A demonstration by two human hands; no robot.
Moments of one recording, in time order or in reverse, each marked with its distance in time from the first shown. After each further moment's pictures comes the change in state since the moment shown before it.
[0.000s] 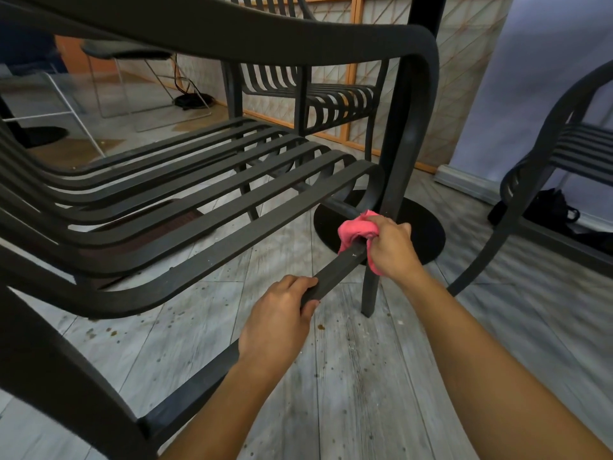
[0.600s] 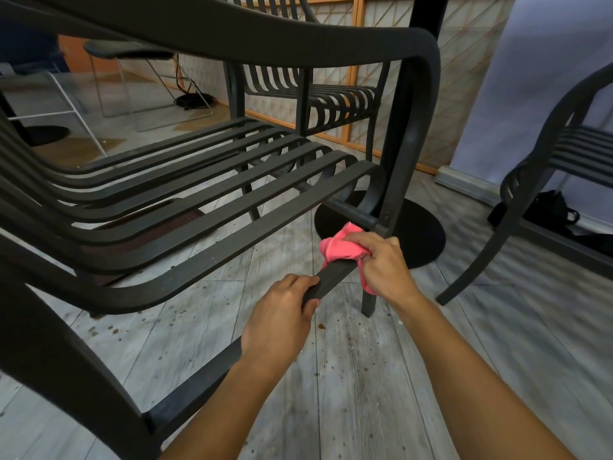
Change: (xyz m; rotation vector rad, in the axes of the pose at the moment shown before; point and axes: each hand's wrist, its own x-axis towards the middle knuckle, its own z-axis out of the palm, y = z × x) left_hand 0.000 -0.001 0.000 0.001 -0.012 -0.003; right_hand -0.036 -0.009 0.008 0.056 -0.004 -0.130
